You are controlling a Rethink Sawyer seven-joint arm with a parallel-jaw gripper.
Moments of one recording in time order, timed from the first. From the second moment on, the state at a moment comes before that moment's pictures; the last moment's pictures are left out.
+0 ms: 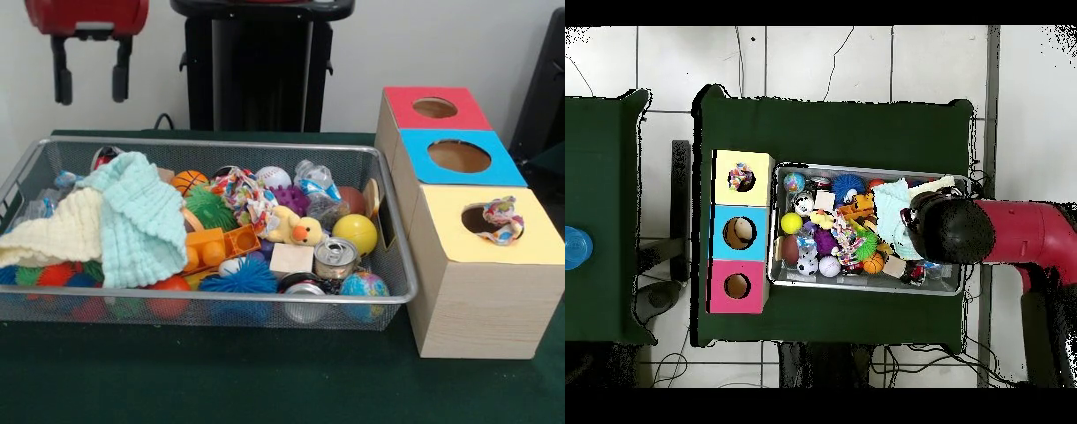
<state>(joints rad) -0.84 -0.92 0.56 1.66 -0.58 0.82 1.15</state>
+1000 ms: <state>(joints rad) -0.64 -0.81 0.56 1.69 -0.52 0.57 1.15</state>
